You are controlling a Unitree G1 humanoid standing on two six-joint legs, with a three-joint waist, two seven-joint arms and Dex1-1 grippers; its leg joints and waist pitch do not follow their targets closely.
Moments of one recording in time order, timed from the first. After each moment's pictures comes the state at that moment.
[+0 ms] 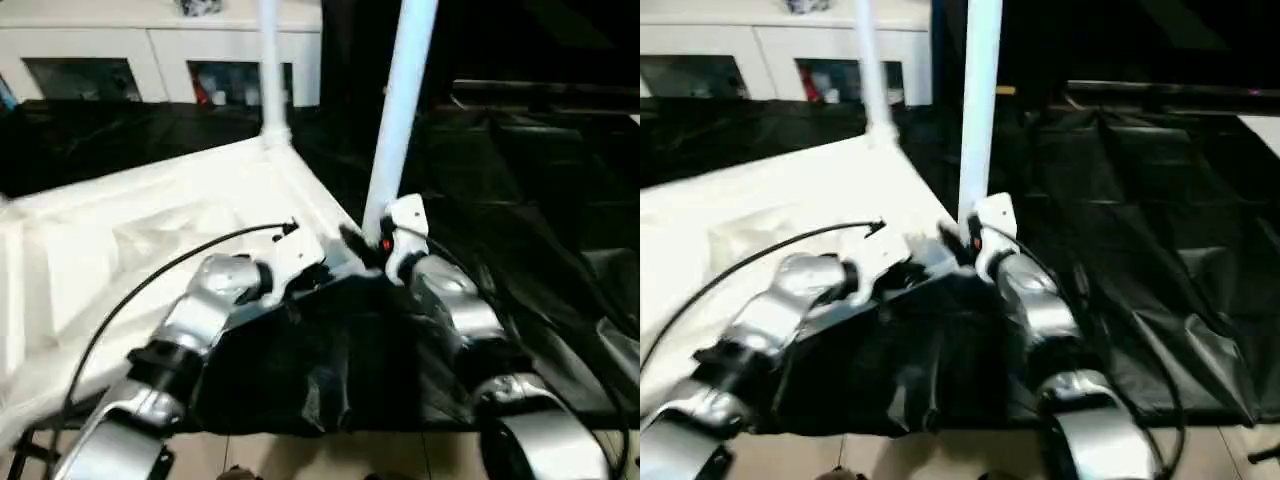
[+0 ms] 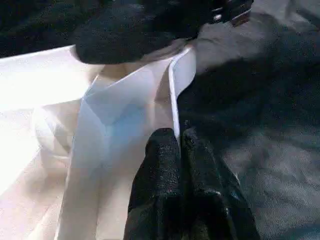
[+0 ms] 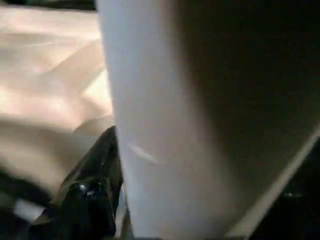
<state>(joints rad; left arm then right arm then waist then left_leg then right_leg) -0.55 0.29 -0.29 0.47 0.12 0.12 -0.94 -0.62 -0.09 0.04 0.81 0.05 -0.05 0.61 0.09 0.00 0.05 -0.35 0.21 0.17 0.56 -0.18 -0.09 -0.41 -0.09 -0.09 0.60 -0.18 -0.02</state>
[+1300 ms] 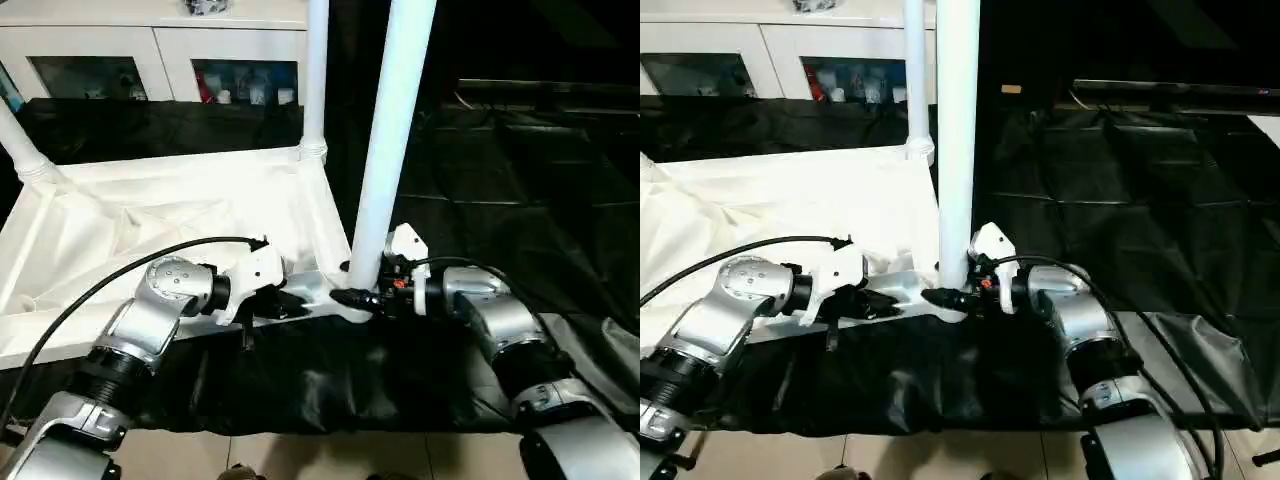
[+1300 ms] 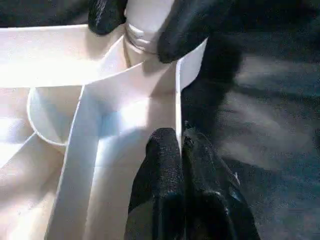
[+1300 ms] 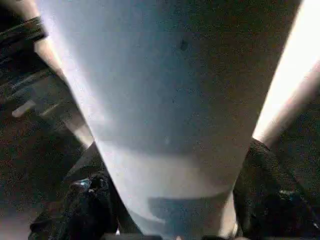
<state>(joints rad) -0.52 0.40 -0.28 0.44 0.05 0.14 -1.10 -0.59 -0.16 0.10 0.76 0.08 0.04 0.94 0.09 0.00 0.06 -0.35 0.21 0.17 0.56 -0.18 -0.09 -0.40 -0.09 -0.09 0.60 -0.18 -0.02</state>
